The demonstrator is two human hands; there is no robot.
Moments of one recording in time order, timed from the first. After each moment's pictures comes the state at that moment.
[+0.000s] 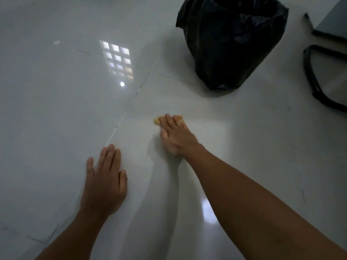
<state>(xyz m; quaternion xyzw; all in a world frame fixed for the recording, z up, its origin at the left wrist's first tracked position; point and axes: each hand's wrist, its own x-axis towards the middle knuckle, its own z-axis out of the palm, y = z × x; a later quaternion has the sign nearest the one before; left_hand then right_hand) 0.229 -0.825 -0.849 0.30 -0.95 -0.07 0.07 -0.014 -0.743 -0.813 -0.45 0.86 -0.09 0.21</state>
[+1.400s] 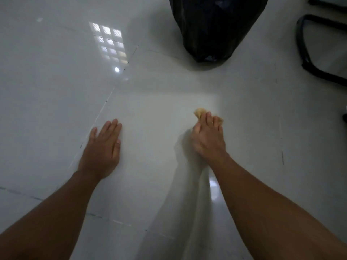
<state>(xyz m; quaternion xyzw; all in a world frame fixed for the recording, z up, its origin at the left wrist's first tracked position) 0.226 -0.824 -0.850 0.23 -0.96 -0.12 0.07 0.005 -0.604 -0.825 -0.21 0.96 -0.14 0.10</state>
